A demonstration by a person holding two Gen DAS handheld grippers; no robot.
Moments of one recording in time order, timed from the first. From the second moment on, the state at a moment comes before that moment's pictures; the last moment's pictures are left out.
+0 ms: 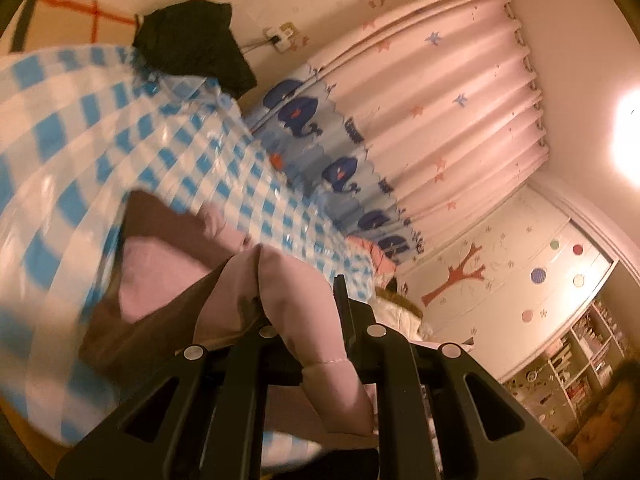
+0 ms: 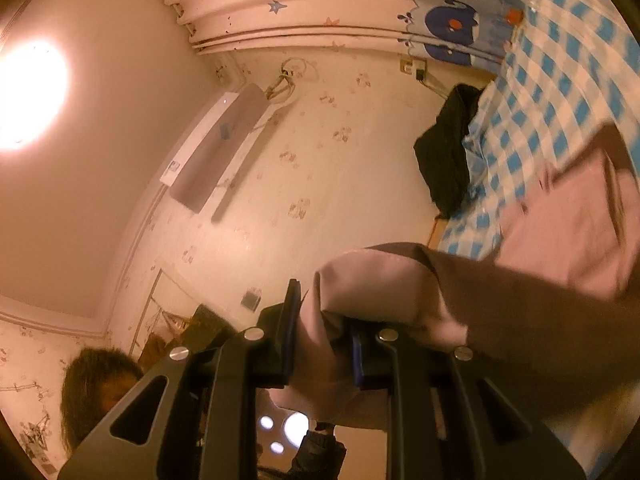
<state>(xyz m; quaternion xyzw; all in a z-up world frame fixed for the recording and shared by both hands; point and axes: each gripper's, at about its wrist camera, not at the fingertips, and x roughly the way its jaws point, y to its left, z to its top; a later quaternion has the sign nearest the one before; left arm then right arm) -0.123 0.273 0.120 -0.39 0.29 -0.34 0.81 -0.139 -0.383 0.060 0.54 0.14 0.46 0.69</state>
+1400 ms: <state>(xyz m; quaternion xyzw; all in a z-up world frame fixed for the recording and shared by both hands) 0.119 0.013 0.048 -0.12 0.42 -0.42 0.79 0.212 -0.196 -0.039 0.10 0.48 0.12 0.86</state>
